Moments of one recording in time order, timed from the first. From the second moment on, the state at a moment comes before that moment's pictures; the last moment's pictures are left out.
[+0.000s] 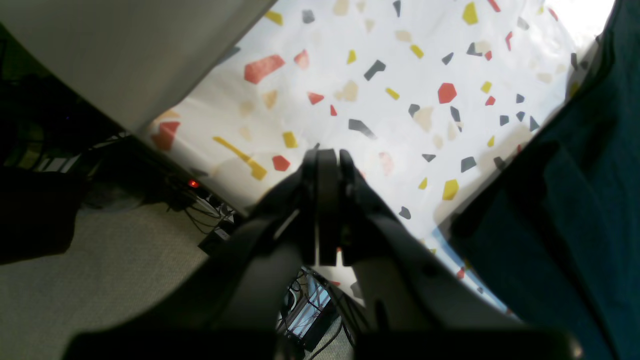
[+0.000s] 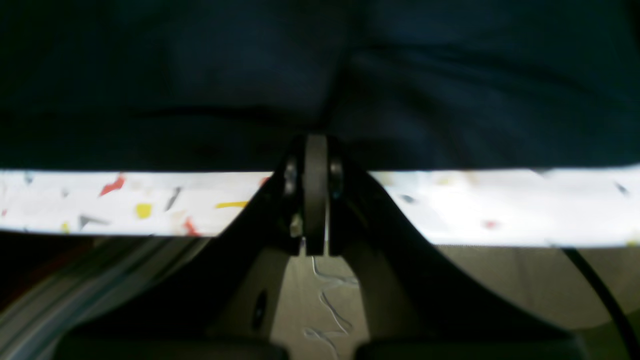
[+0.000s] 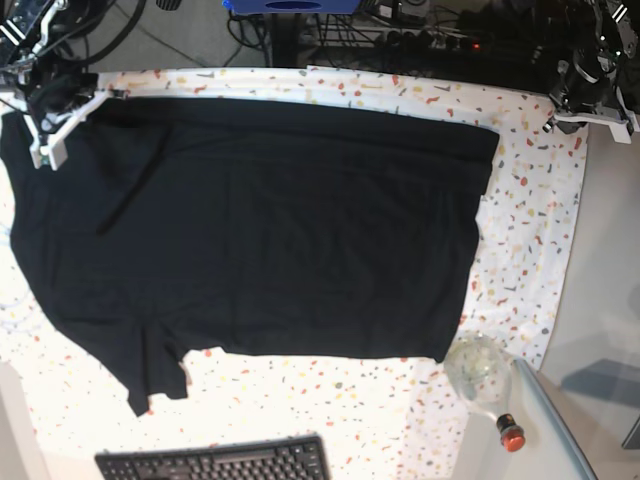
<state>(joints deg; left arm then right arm) 27.9 -14.4 -35.7 82.7 -40.7 -5.2 32.0 -16.1 -5.8 43.6 94.2 10.7 40.1 -64.0</state>
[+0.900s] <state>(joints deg) 28.2 -14.6 -35.7 82.9 -40.7 -5.2 32.0 -14.2 -6.3 39.4 95.6 10.1 40.1 -67.5</state>
